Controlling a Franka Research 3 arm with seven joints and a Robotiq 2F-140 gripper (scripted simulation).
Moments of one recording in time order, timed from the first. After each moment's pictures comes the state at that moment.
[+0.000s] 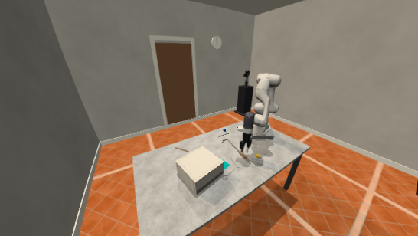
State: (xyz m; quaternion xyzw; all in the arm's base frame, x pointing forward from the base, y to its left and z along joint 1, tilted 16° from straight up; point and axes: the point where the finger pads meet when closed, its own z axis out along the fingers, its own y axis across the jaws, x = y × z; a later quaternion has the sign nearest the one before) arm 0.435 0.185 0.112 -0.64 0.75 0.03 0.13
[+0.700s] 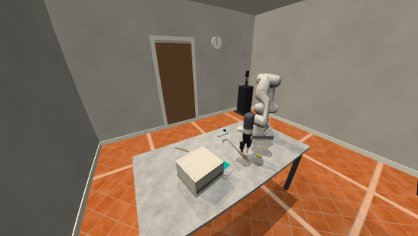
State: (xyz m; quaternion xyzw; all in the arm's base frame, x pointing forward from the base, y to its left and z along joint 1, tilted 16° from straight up) arm 0.435 0.186 0.107 -0.64 0.75 0.03 0.13
